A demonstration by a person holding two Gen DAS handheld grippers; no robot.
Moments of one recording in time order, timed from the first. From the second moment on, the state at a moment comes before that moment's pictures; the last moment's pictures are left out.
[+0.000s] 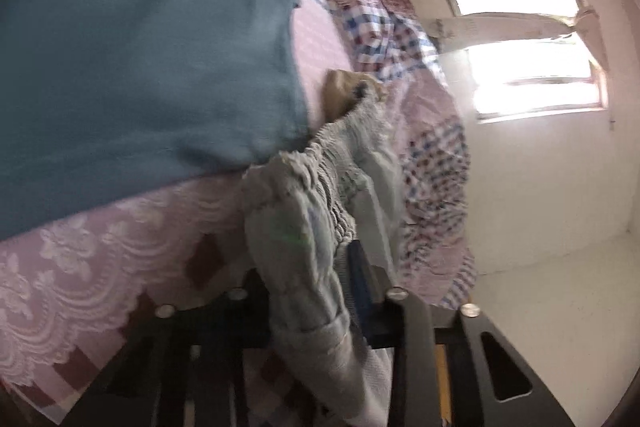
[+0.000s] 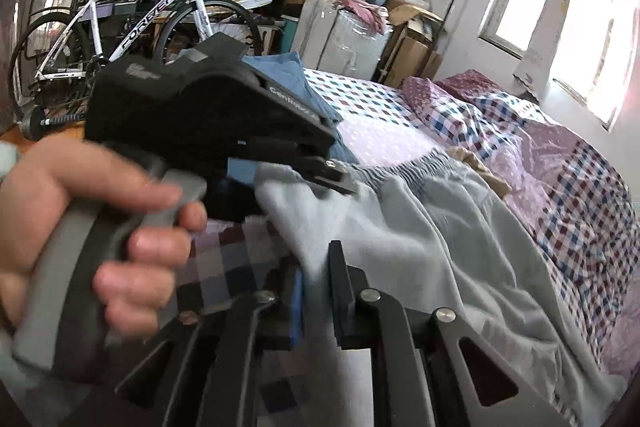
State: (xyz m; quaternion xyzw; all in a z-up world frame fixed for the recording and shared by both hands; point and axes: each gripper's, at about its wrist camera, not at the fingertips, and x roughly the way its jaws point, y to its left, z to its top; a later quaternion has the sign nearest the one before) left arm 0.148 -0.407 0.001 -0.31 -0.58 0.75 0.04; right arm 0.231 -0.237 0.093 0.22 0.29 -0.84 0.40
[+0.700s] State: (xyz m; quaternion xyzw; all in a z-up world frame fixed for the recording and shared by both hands) left arm 0.167 -0.398 0.049 -0.22 -0.52 0.82 0.05; right arm 0.313 -0.038 0.011 0.26 0.41 -0.86 0.15
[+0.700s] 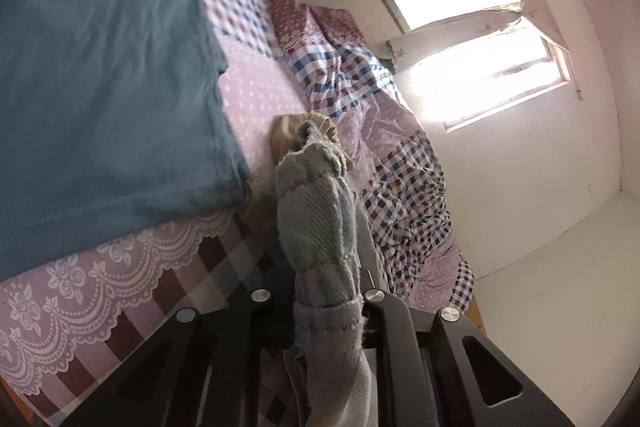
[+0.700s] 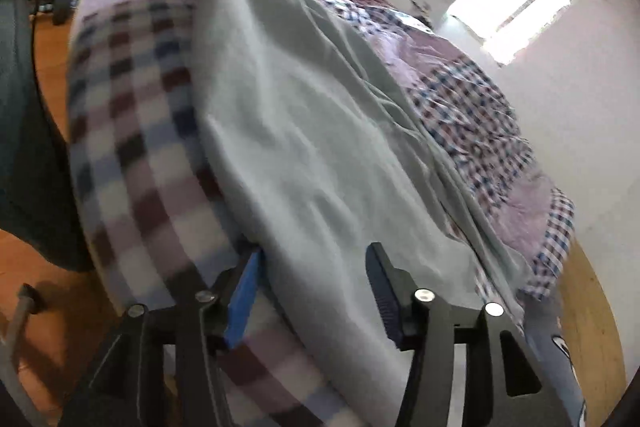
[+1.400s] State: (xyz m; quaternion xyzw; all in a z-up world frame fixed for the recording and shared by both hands) left arm 0.177 -0.410 0.093 -0.19 -0.54 0.82 0.04; right arm 0.335 0.125 -0.005 0.30 0.51 -0.81 0.01
